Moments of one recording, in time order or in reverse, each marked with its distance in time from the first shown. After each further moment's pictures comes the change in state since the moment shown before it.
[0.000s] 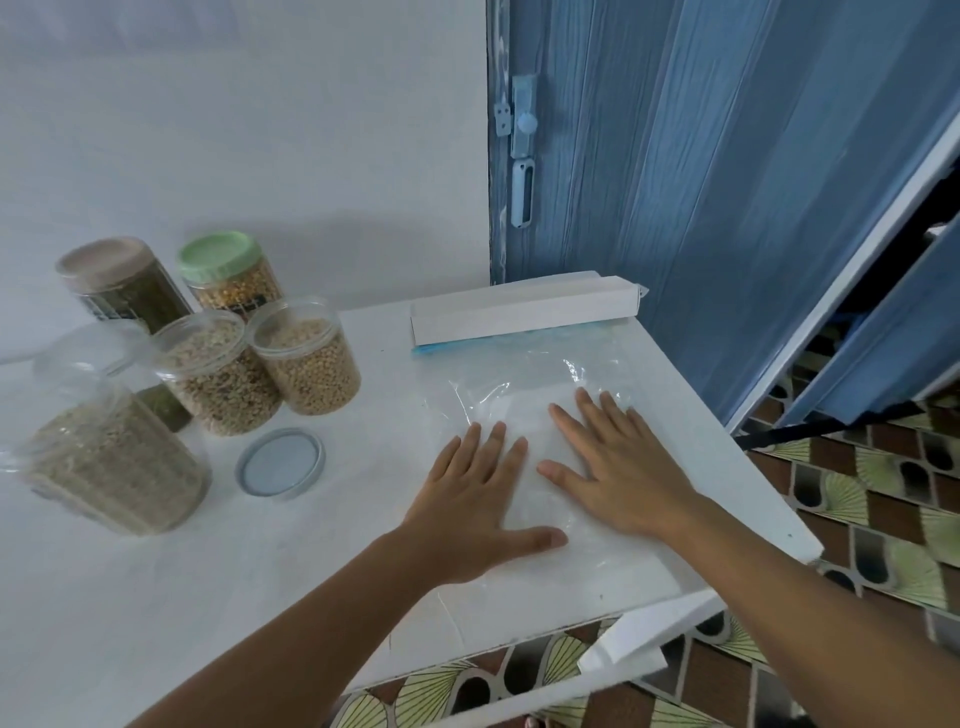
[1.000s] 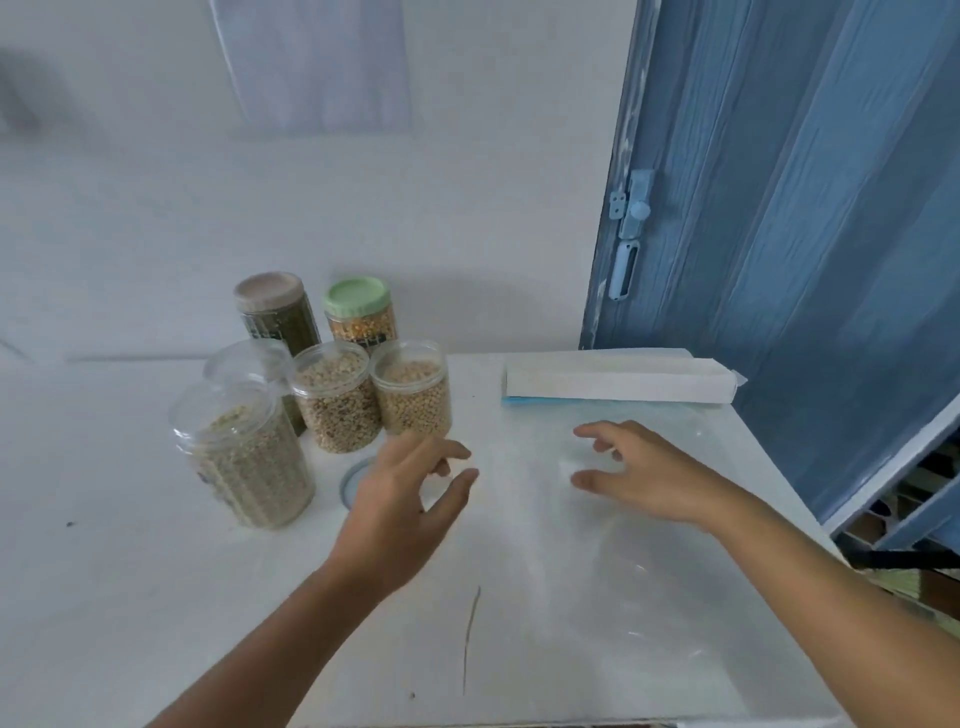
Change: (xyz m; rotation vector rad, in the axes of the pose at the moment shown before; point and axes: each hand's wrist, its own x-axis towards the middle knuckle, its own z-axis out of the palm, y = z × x) left_hand -0.087 -0.071 -0.065 -0.375 0.917 -0.112; right_hand 0.041 -0.058 -0.087 0.463 -0.120 -0.040
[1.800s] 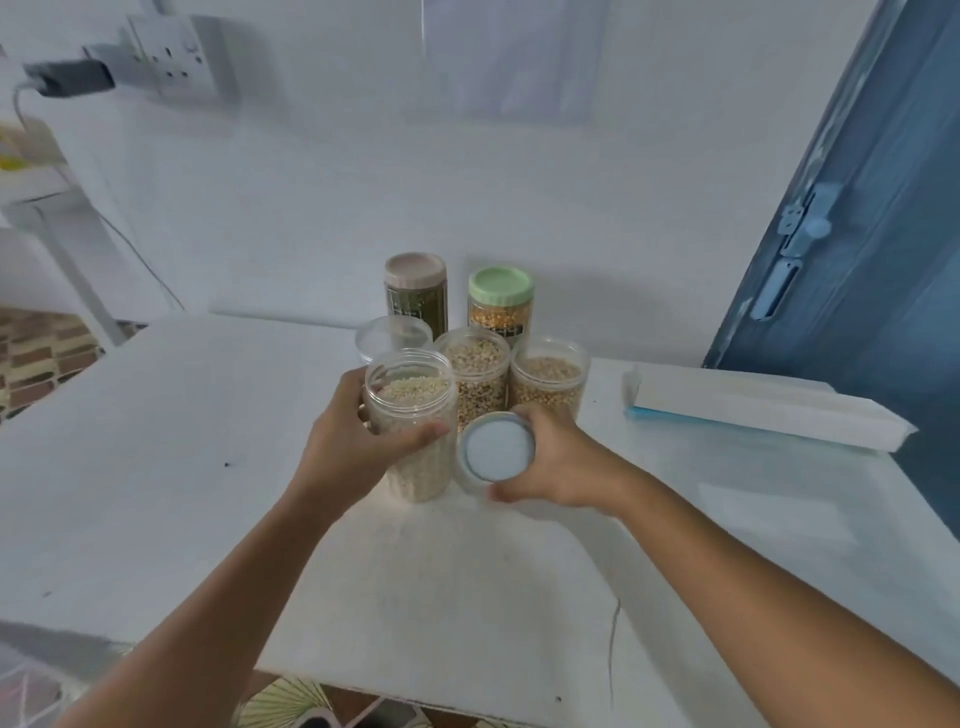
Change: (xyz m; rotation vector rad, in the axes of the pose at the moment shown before) left_hand -0.010 -0.113 -0.144 -0.312 0.155 -0.618; right_hand 0.069 -0.191 0.120 0.039 -0.130 -0.267
